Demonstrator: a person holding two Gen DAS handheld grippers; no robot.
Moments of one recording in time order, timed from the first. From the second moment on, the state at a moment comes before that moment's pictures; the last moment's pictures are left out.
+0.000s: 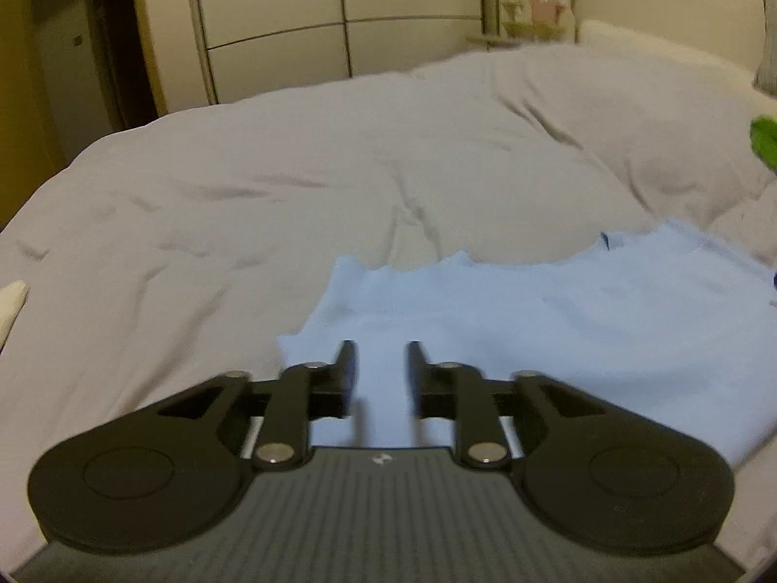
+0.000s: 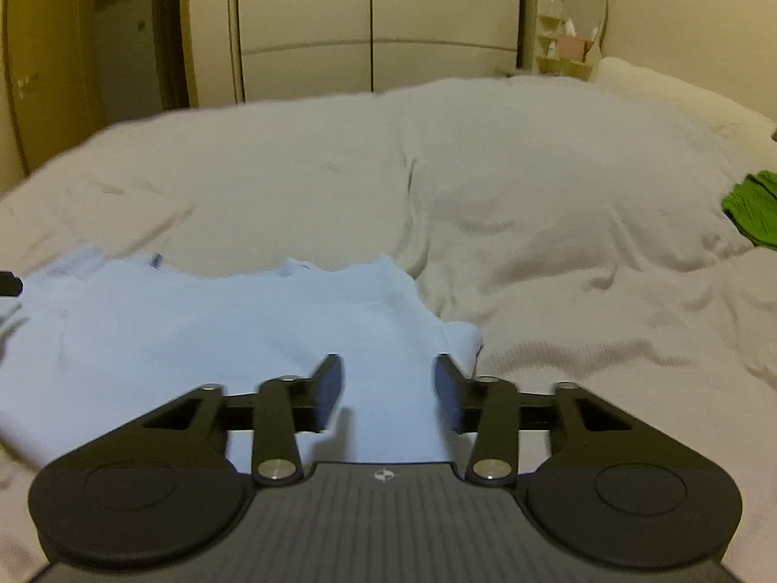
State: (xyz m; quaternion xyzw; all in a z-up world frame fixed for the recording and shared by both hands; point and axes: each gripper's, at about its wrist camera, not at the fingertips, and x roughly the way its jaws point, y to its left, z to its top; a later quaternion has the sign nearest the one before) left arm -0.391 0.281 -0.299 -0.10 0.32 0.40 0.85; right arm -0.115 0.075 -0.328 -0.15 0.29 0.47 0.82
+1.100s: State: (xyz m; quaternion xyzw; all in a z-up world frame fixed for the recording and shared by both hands) left arm -0.329 0.375 -0.337 -0.04 0.38 0.45 0.81; right arm -0.035 0.150 -0.359 -0.25 0.29 0.45 0.81
